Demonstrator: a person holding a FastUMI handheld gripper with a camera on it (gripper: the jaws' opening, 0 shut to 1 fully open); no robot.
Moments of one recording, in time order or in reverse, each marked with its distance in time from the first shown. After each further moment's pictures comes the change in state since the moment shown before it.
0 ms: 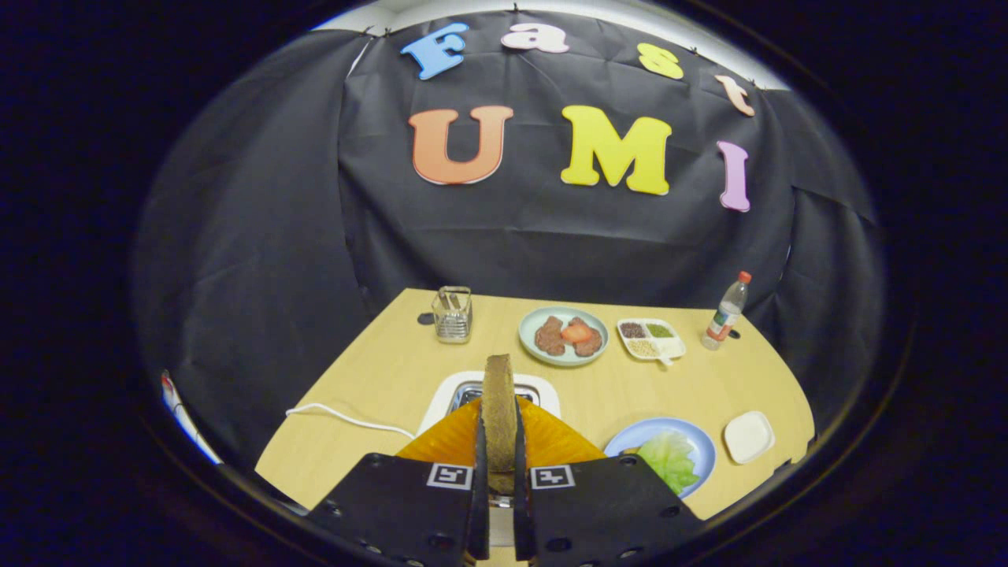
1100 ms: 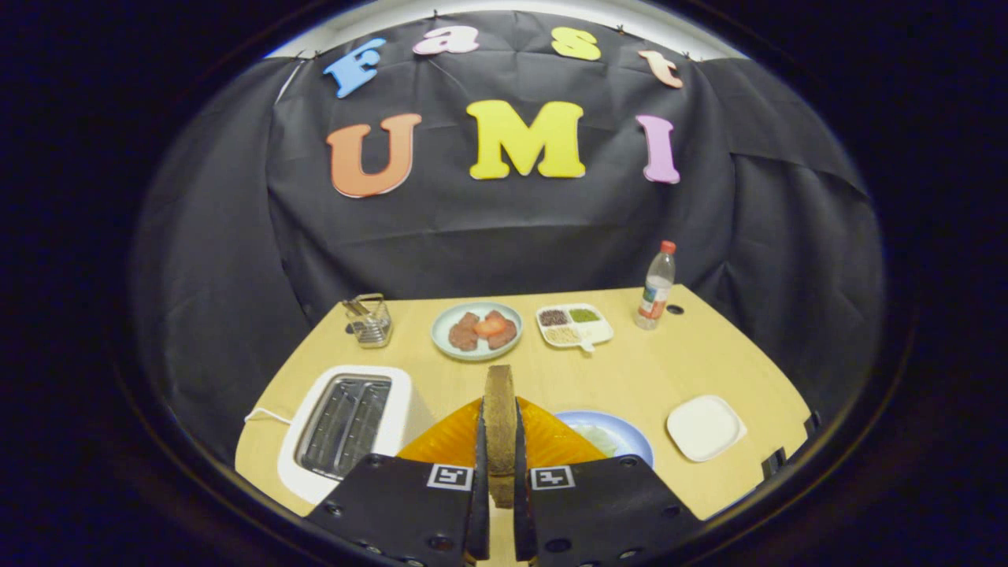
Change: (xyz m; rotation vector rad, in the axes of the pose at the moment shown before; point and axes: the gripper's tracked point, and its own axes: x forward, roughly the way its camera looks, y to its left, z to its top) arm 0.021 -0.157 -0.061 0.163 0.049 -0.148
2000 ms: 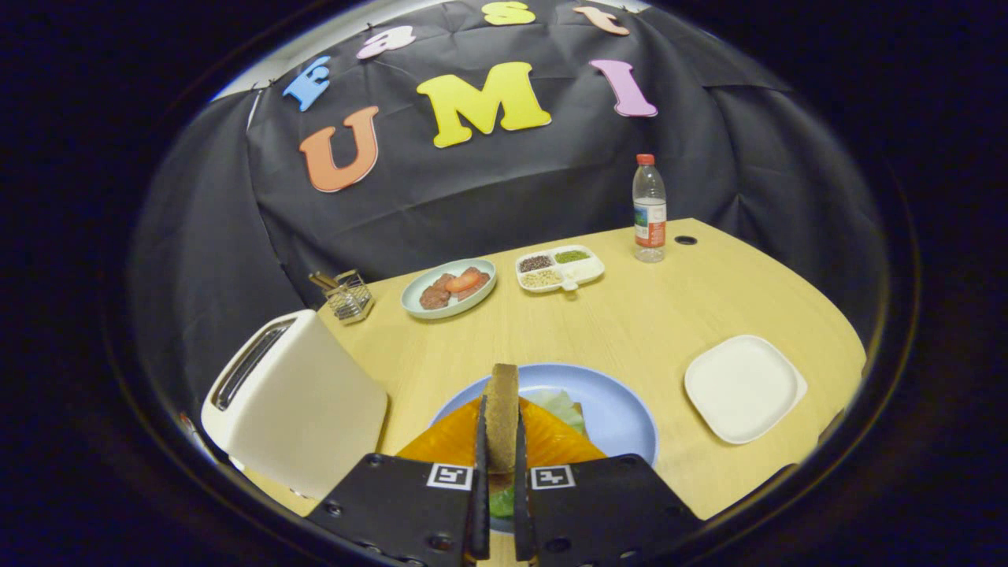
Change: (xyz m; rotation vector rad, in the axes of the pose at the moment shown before) arm 0.057 -0.080 -0.074 0.126 0.042 0.172
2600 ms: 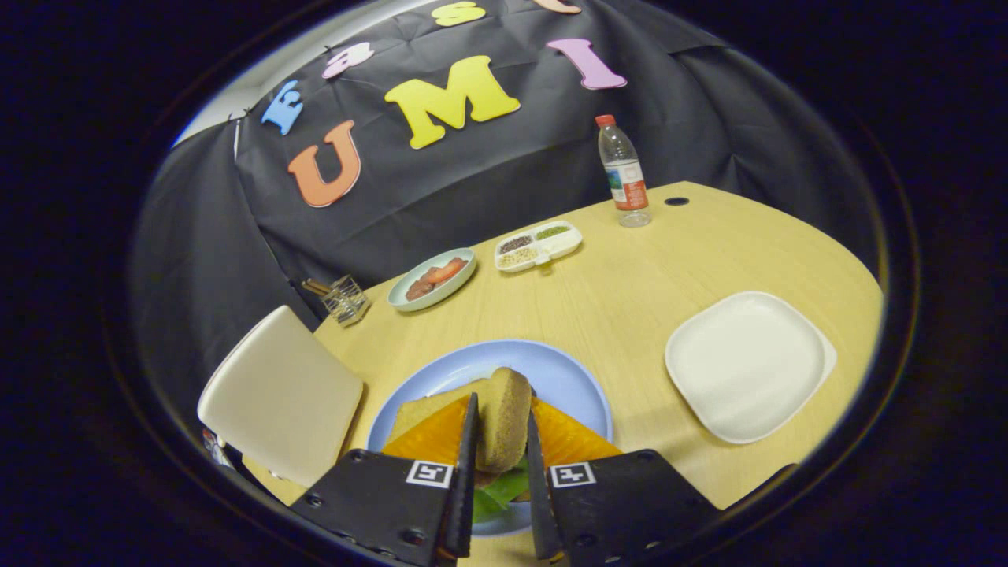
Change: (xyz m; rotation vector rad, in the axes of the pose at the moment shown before) arm 0.017 -0.053 -0.031 0.100 0.027 0.087
